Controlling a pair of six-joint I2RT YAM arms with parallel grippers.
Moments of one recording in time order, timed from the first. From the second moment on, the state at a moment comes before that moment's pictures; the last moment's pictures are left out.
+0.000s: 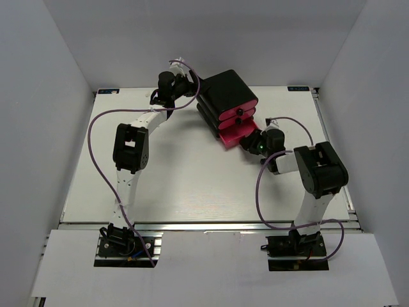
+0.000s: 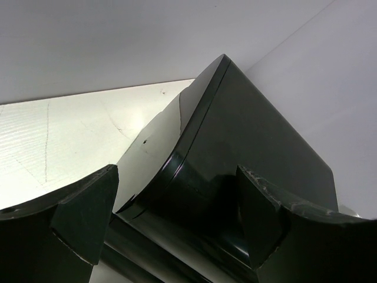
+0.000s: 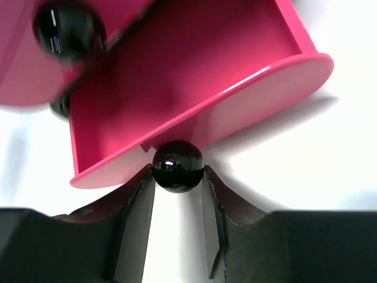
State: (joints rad) left arm -0.29 2.41 1.98 0.36 0.48 -0.58; right arm 0.27 1.87 0.72 0.75 -0.22 0.56
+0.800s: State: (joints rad) left arm -0.28 2.39 1.95 0.37 0.48 -0.58; right arm 0.23 1.54 0.84 0.02 -0.93 -0.13
